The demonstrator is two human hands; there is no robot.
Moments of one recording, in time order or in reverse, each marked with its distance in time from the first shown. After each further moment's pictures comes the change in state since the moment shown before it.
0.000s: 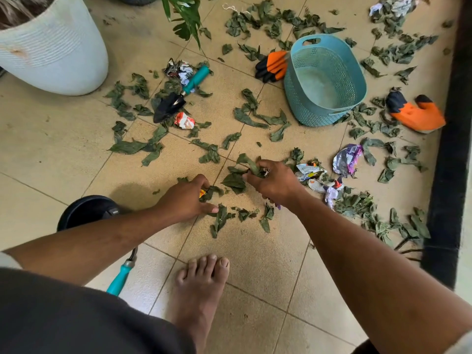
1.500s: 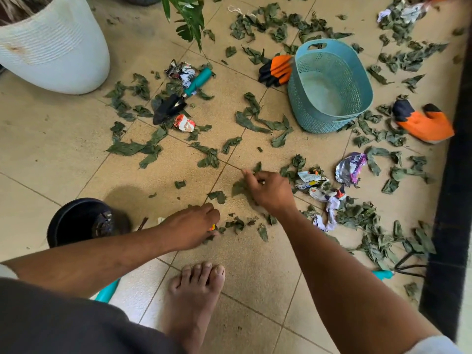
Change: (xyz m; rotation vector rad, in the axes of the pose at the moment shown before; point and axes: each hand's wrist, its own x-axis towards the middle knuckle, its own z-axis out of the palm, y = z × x) left_hand -0.007 -0.007 0.052 0.389 -0.086 0.420; right_hand 0.021 0.018 0.031 -0.003 0.174 -0.002
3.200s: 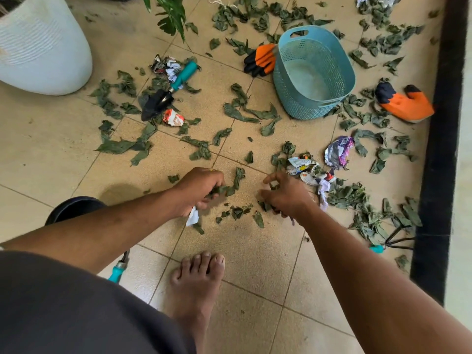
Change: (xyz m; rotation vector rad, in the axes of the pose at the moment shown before) left_hand 0.039 0.037 -0.084 -1.208 0.082 -0.726; right_hand -0.046 0.029 -0.041 0.130 -0.141 0.249
